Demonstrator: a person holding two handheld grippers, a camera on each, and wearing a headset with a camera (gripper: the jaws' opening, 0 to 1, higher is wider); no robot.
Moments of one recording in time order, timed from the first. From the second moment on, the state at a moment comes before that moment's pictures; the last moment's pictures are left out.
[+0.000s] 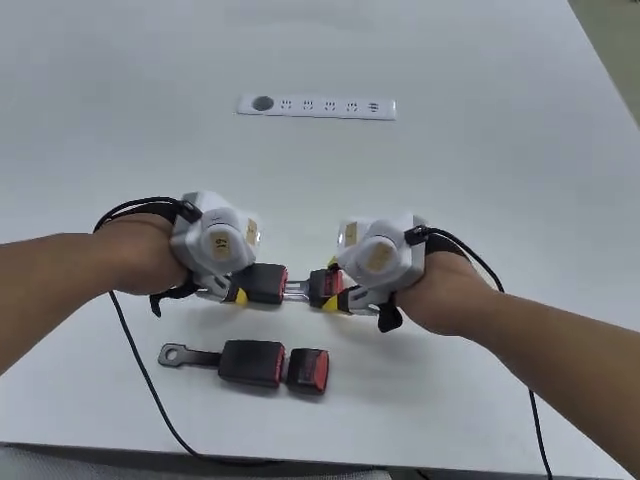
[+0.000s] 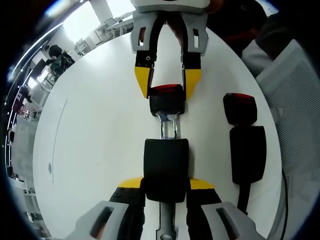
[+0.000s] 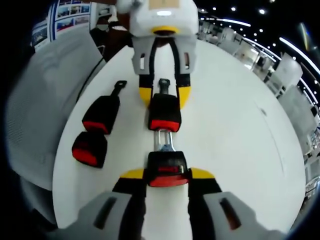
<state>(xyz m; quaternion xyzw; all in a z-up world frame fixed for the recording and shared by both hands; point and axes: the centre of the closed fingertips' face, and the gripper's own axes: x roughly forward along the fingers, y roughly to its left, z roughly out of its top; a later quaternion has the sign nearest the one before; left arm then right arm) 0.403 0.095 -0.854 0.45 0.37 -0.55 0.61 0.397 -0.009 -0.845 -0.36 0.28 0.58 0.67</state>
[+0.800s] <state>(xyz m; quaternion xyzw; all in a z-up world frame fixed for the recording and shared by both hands) 0.396 0.094 -0.850 0.44 0.37 -0.53 0.62 0.376 -0.136 -0.851 -0.41 0.32 0.54 0.66</state>
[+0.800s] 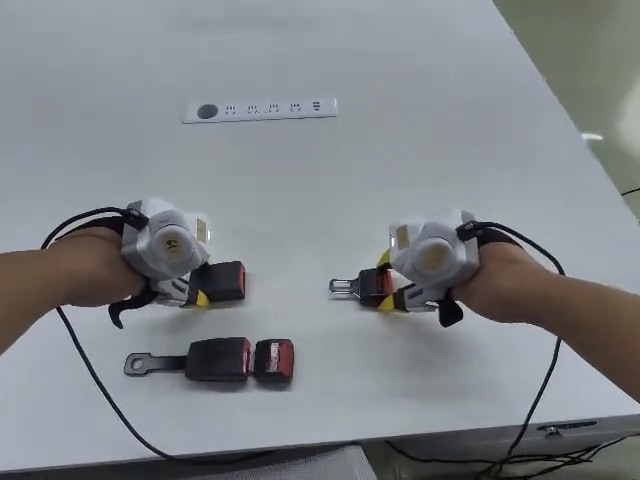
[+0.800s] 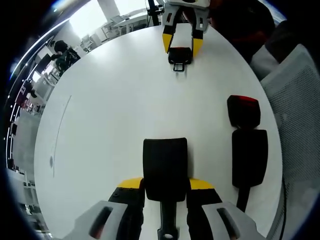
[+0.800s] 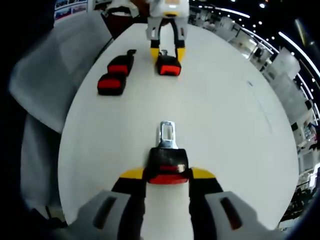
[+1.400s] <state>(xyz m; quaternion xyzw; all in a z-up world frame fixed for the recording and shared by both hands) 0.389 0.116 -0.835 0.43 0.35 -0.48 0.67 0.377 -0.157 -0.846 -0.42 0.33 0.49 0.69</state>
